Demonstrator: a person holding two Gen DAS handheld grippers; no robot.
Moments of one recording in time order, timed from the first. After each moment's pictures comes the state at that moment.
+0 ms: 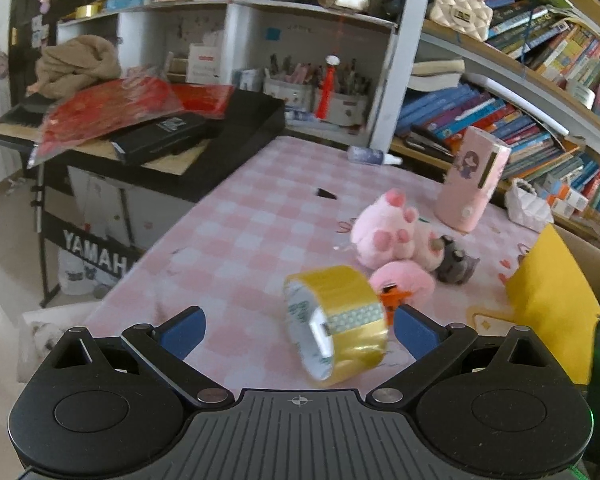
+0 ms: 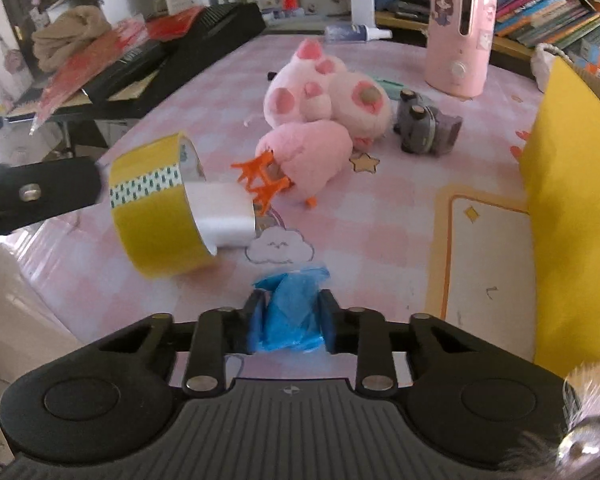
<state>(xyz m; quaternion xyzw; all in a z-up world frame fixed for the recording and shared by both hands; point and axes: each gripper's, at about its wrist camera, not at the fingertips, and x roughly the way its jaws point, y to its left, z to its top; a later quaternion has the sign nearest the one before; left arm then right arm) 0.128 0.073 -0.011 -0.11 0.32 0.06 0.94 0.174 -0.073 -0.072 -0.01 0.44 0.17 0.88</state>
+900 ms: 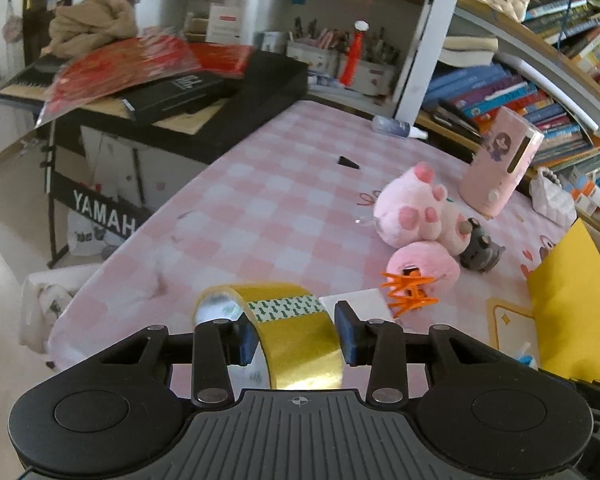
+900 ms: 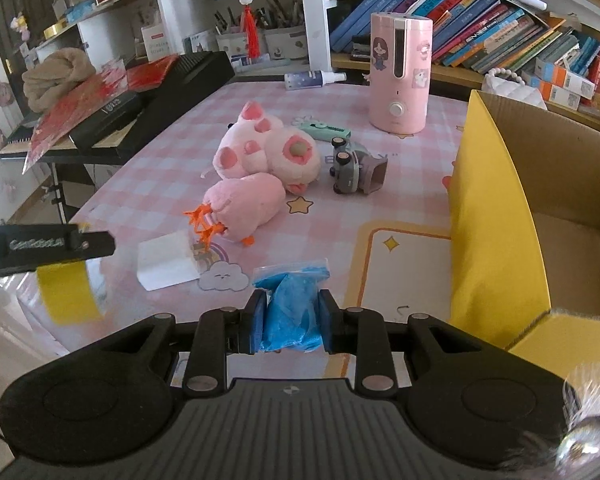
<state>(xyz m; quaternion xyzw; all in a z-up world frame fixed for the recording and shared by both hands) 0.139 0.084 -0.025 -0.14 0.37 0.09 0.91 0.155 -0.121 -0.038 0.01 0.39 0.14 0.91</state>
